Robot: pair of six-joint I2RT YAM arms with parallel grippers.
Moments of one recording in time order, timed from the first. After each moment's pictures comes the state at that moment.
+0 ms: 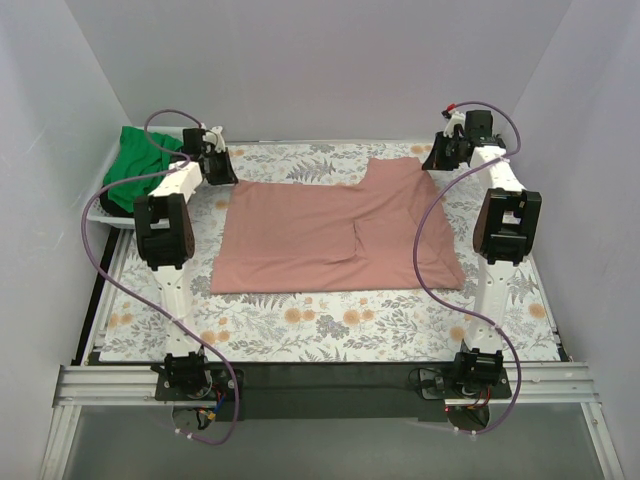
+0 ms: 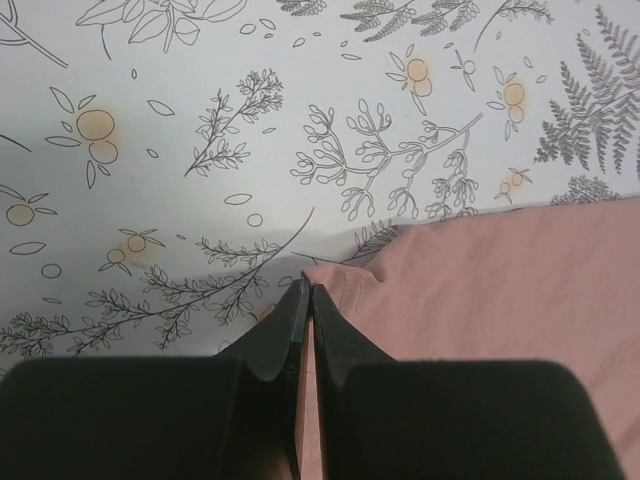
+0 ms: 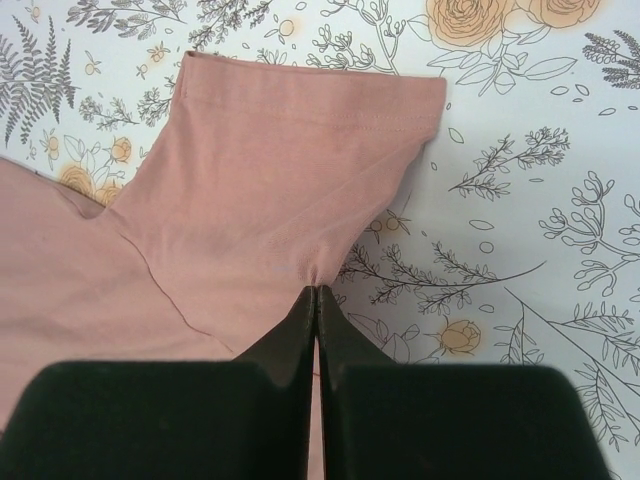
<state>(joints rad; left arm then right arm) 0.04 2.35 1.90 -0.38 0.36 -0.07 -0.06 2.34 2.05 -0.53 -0.52 0.02</state>
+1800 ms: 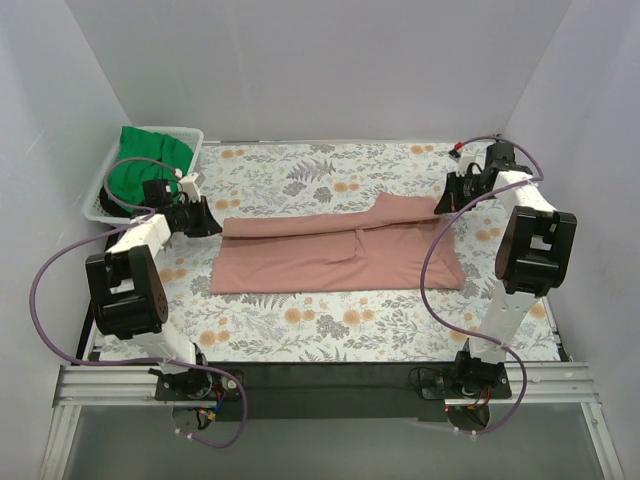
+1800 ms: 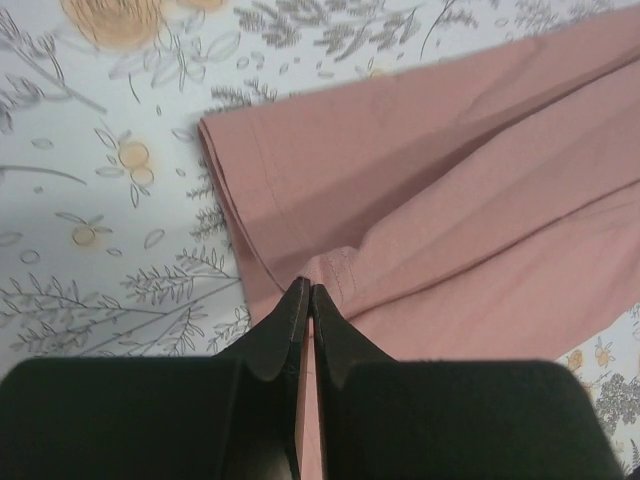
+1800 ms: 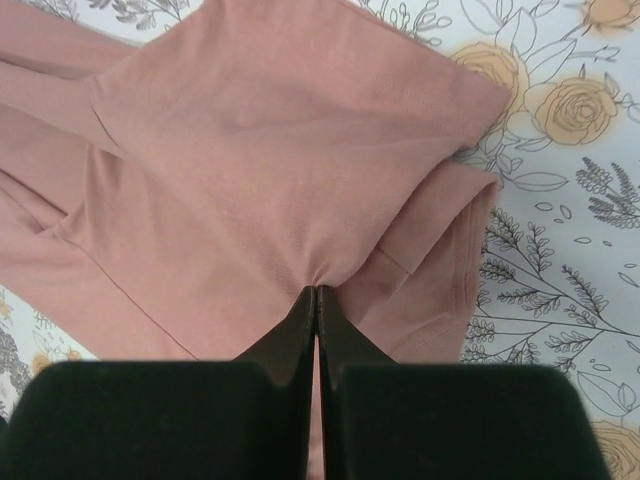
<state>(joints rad) 0.21 1.65 1.06 -0.32 0.62 0.12 -0.15 1.94 1.50 -0.68 -0.67 -0.30</state>
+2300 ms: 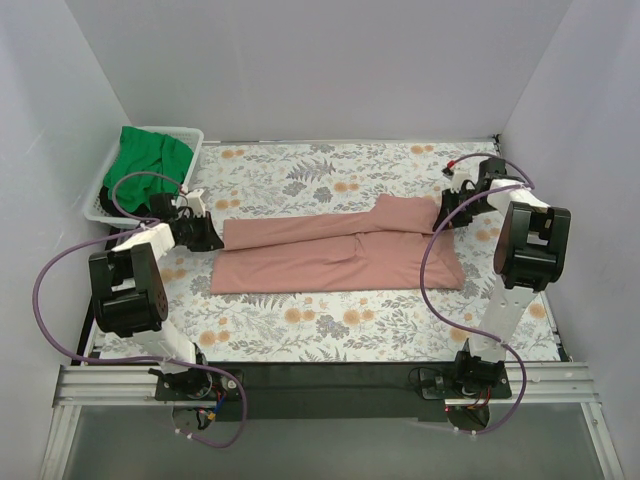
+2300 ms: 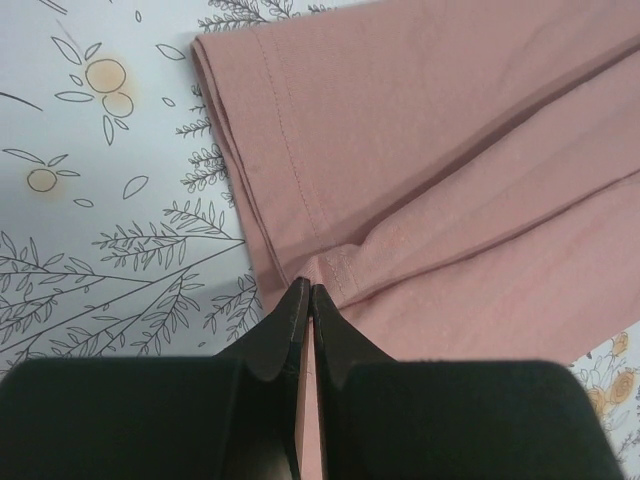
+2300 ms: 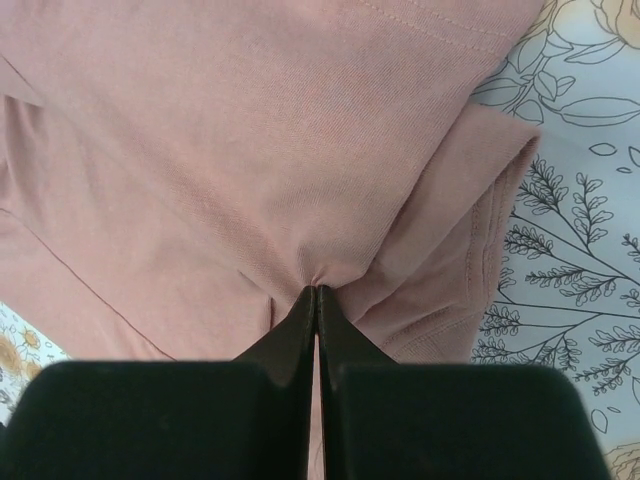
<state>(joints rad) 0.21 1.67 0.92 -0.27 0.59 0.16 -0.15 2.00 1.41 -0.67 -0.62 -0.36</state>
